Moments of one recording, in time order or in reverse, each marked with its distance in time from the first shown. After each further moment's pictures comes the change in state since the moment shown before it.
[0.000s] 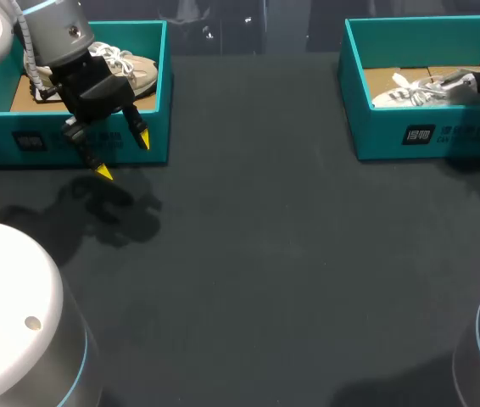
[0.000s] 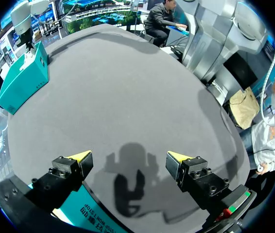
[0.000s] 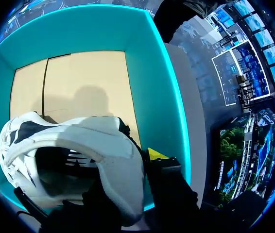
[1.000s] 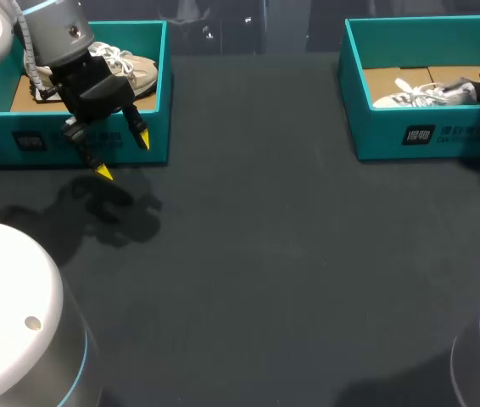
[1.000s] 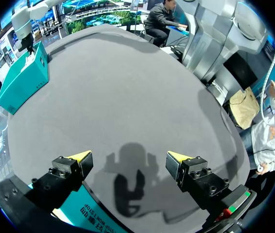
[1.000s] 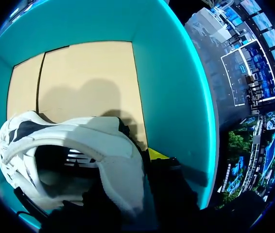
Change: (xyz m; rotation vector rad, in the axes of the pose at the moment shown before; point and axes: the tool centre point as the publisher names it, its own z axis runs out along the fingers) left arm 0.000 0.000 0.000 0.000 0.000 0.000; right arm 0.007 0.004 0.040 0.027 0.086 -0.025
